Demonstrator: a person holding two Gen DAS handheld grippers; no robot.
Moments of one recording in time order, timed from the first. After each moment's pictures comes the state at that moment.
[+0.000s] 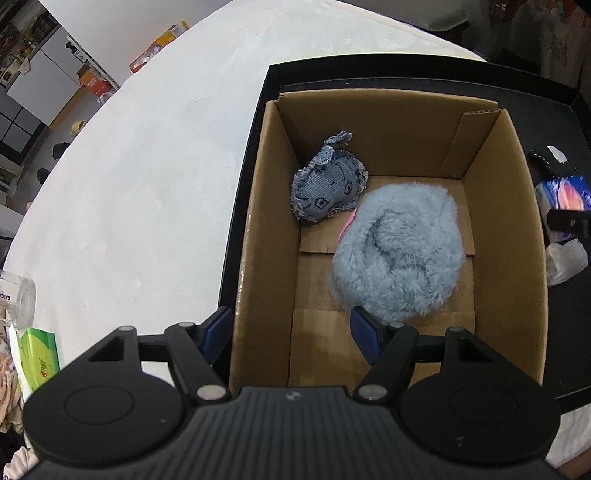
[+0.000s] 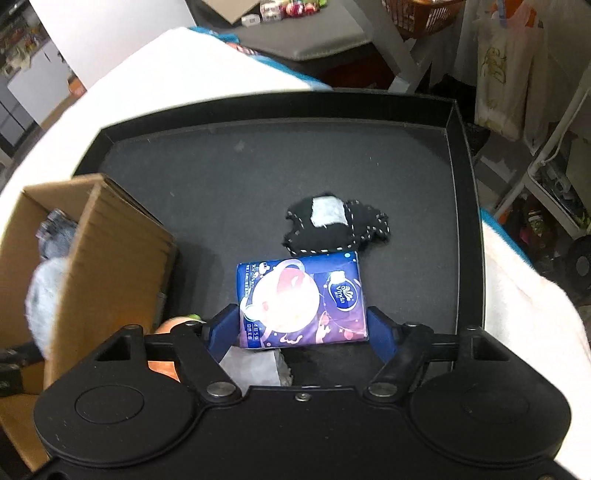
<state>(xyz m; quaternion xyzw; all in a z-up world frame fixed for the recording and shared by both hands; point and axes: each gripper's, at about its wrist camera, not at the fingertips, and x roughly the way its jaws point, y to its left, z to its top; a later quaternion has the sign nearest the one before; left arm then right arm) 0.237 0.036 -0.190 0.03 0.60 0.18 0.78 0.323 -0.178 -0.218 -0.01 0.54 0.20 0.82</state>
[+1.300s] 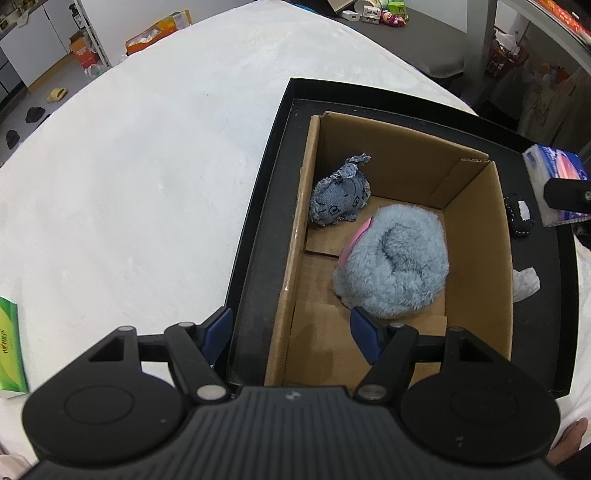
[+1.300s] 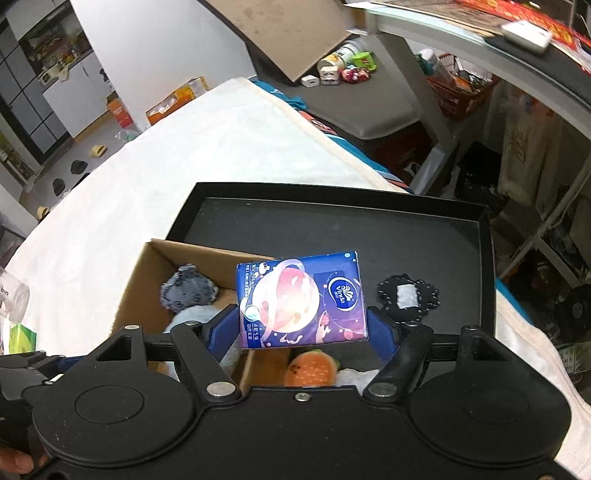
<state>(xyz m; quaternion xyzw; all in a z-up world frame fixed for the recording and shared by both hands) 0.210 0.082 -0.166 -0.08 0.57 0.14 0.80 0.290 -0.125 -0.112 -0.02 0.49 0.24 0.84</state>
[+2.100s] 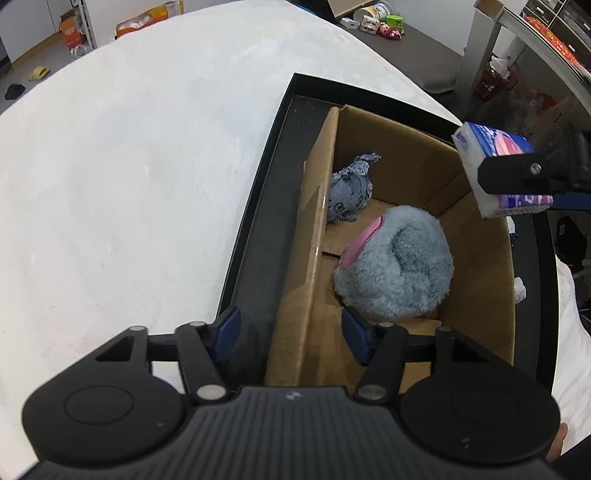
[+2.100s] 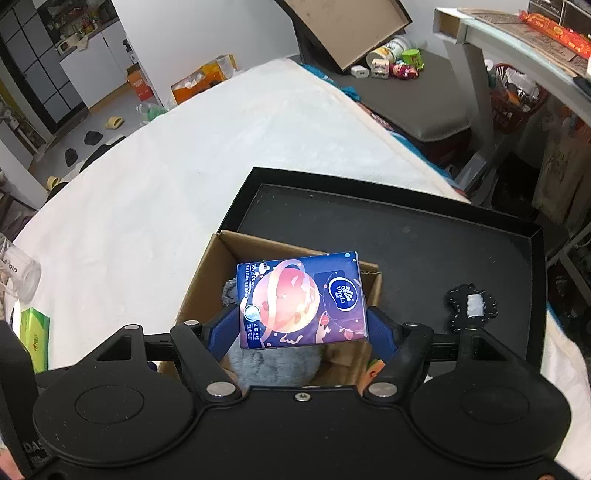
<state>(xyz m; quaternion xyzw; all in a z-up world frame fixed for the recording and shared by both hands) 0.190 0.113 -0.179 -0.15 0.55 0.10 0.82 0.276 -0.045 -0.105 -0.05 0.50 0.26 0.82</state>
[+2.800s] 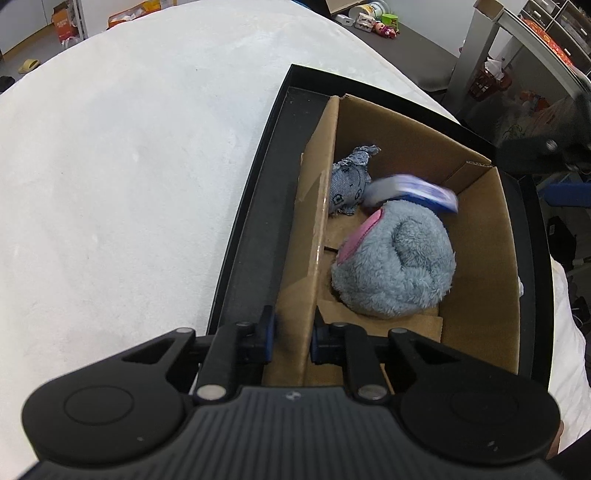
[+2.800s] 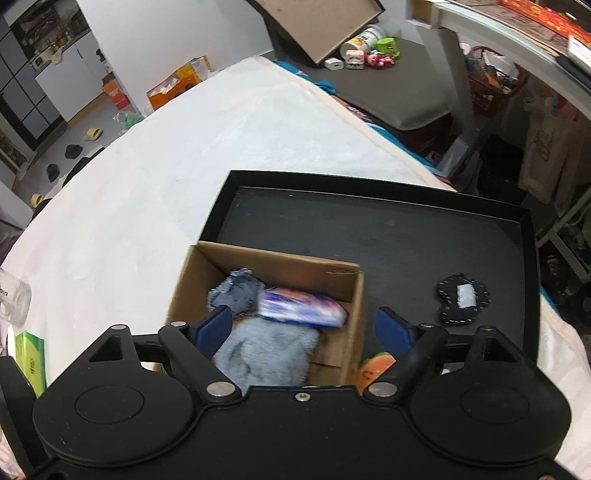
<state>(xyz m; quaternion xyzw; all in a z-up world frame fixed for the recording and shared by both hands) 0.185 0.120 -0.192 -0.16 0.54 0.08 0.82 0.285 -0.053 -0.106 -0.03 0.52 0.22 0.83</state>
